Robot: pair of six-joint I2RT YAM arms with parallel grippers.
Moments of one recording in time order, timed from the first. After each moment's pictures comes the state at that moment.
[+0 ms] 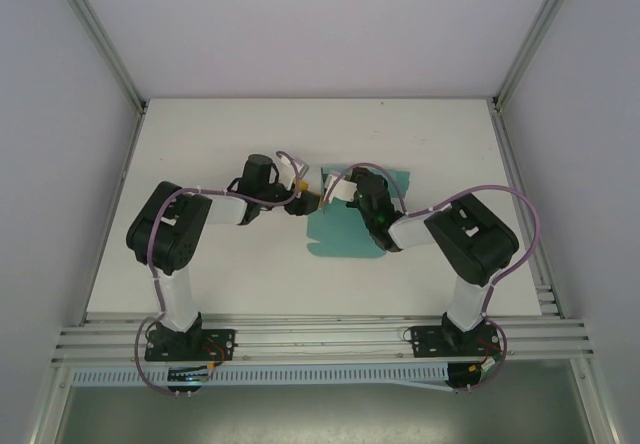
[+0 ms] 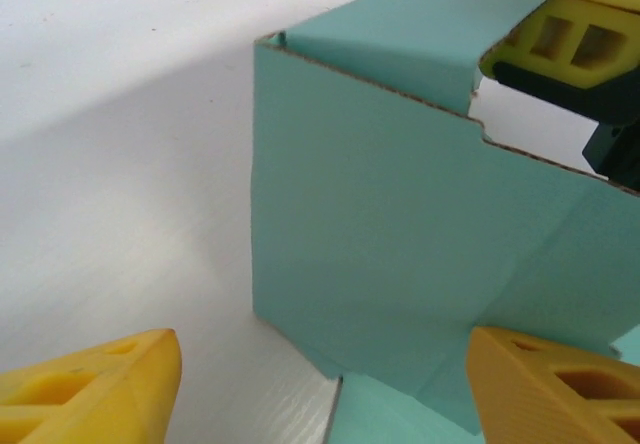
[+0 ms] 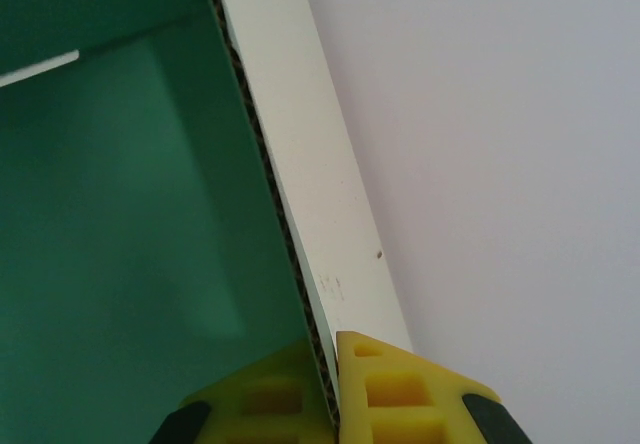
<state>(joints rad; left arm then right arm) -0.42 1.90 0.88 0.42 0.64 -0.06 0.66 1.80 0.69 0.83 0.39 -1.10</state>
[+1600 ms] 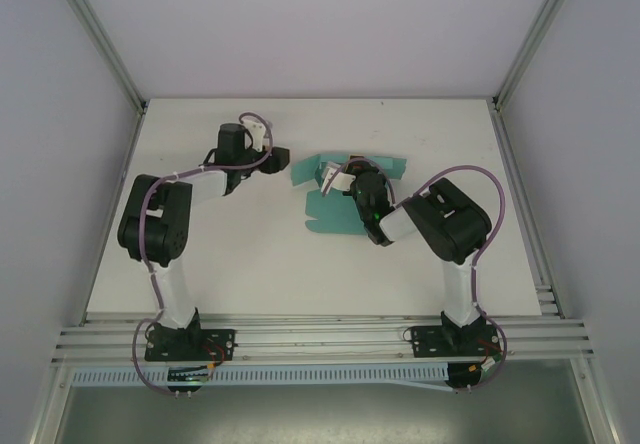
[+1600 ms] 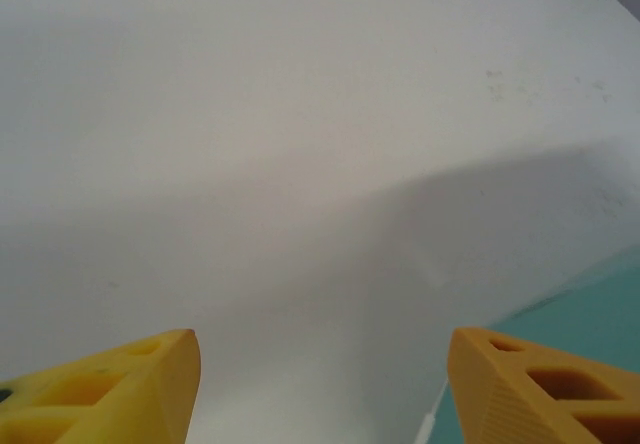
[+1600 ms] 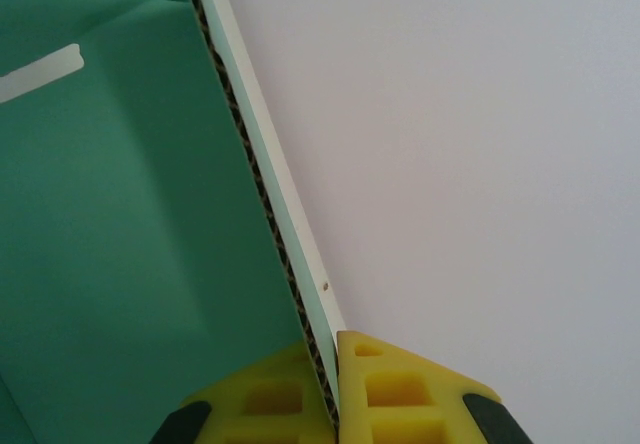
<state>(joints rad) -0.25 1.94 1.12 0.25 0.42 -0.17 0.63 2.01 0.78 1.11 0.39 -1.20</state>
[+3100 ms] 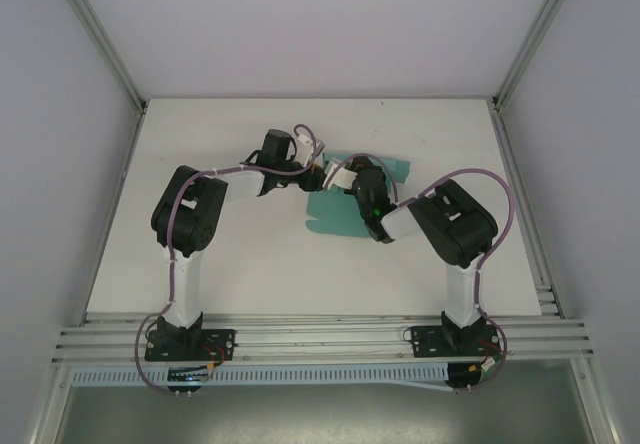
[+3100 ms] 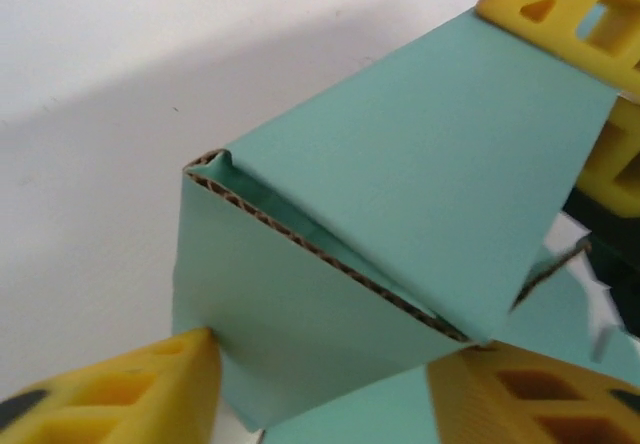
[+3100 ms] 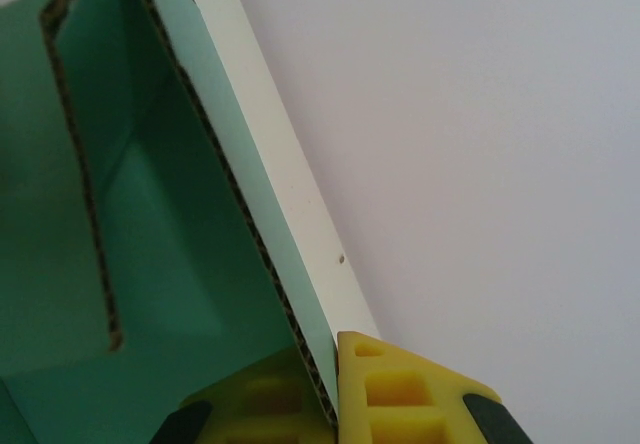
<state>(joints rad) -0.46 2.11 1.29 0.16 0.59 -0.07 0.62 1.96 0.79 0.99 0.43 -1.10</state>
